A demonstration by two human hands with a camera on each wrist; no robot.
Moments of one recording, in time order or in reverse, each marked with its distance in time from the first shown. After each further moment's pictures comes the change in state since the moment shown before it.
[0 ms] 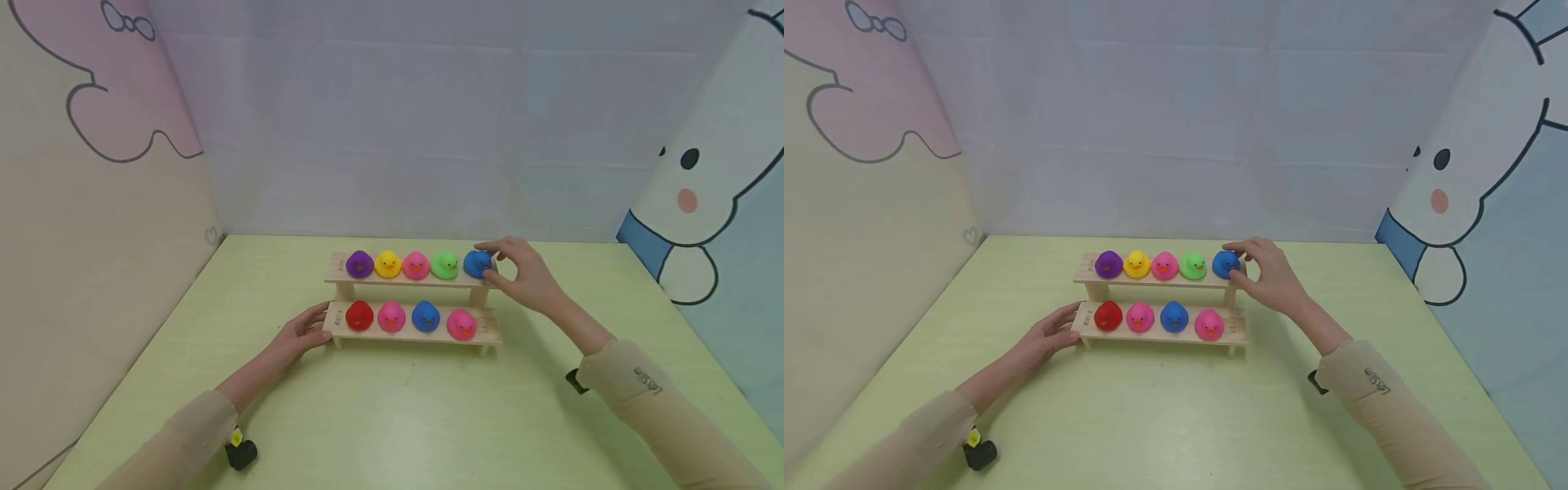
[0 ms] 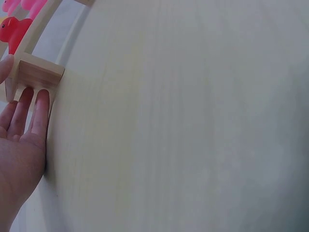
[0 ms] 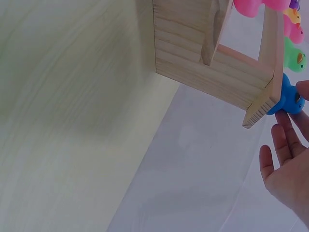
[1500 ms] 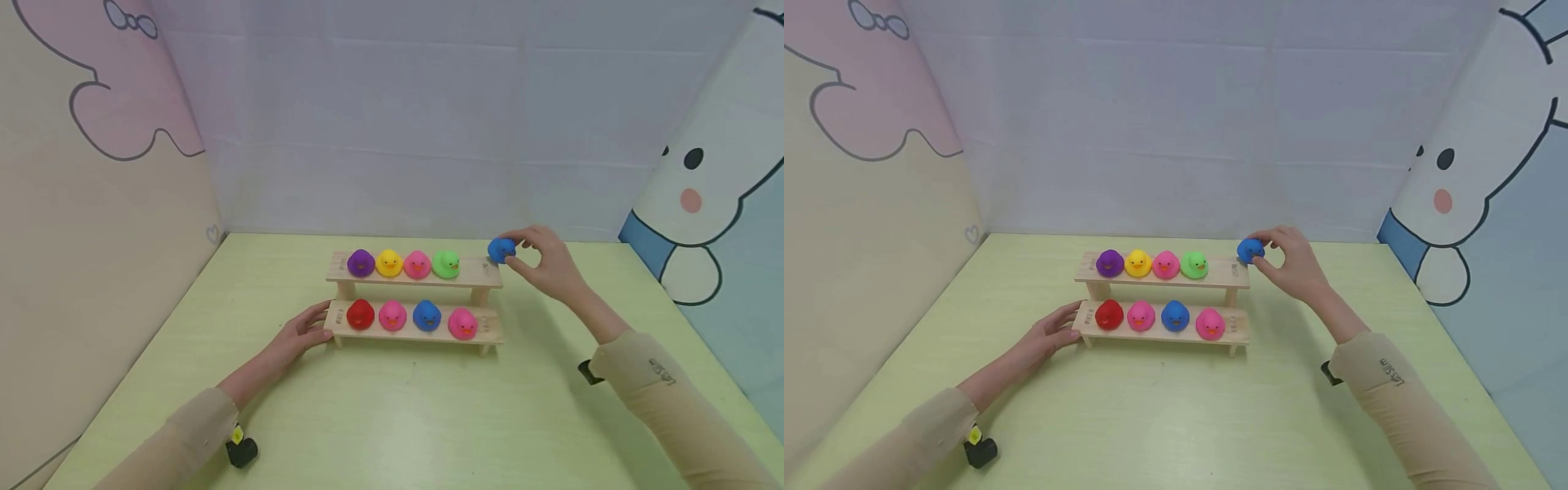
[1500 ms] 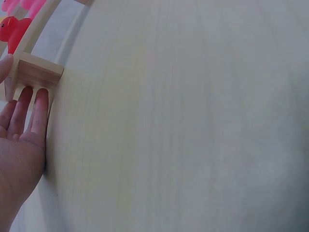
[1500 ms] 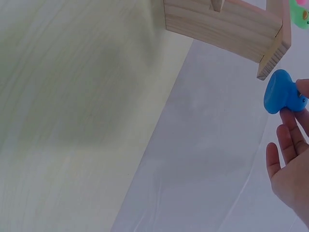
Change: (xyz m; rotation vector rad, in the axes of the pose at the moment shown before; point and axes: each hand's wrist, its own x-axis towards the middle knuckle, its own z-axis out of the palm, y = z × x) left_hand -0.001 0.003 0.002 0.002 0.009 -0.026; right_hand 0.000 0.031 -0.021 -0.069 0.064 0.017
